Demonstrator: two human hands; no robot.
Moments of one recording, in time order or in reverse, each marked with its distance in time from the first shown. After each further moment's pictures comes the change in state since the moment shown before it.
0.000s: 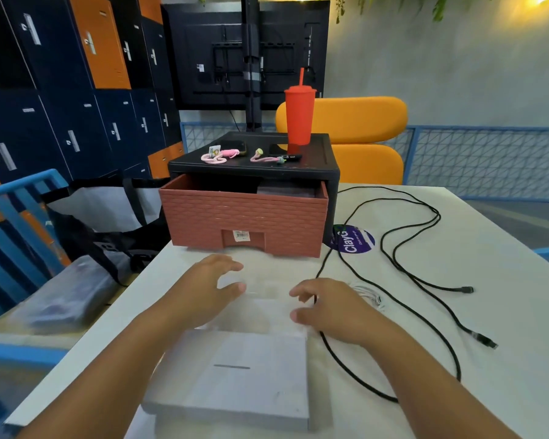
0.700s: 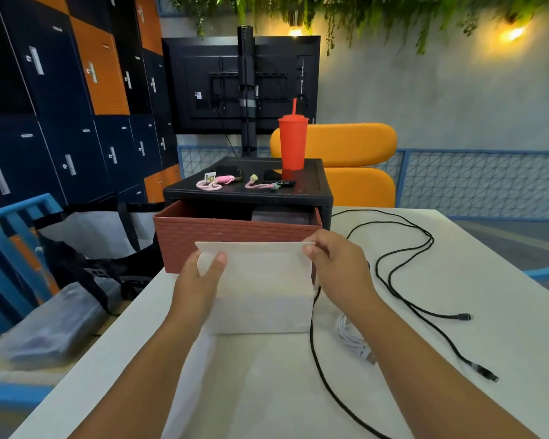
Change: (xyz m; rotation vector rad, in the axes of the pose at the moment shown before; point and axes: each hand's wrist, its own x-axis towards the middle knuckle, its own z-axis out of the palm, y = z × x) left_hand 0.027 0.026 0.005 -0.781 0.438 -0.253; right_hand 0.031 -0.021 -0.044 0.166 0.637 -0.173
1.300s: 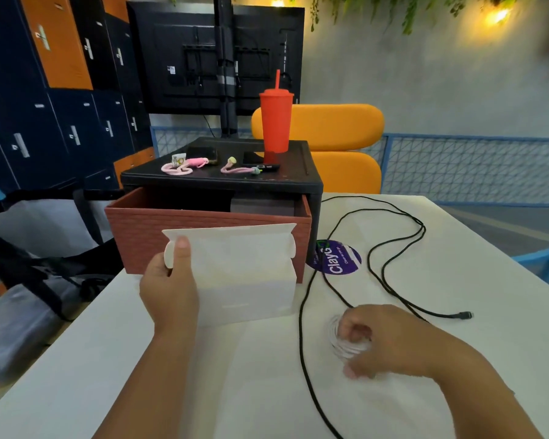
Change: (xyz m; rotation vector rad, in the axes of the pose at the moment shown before) left_hand 0.035 -0.028 0.038 -0.244 0.378 0.095; right_hand -0.030 0.071 -0.048 -0.319 -0.697 0.221
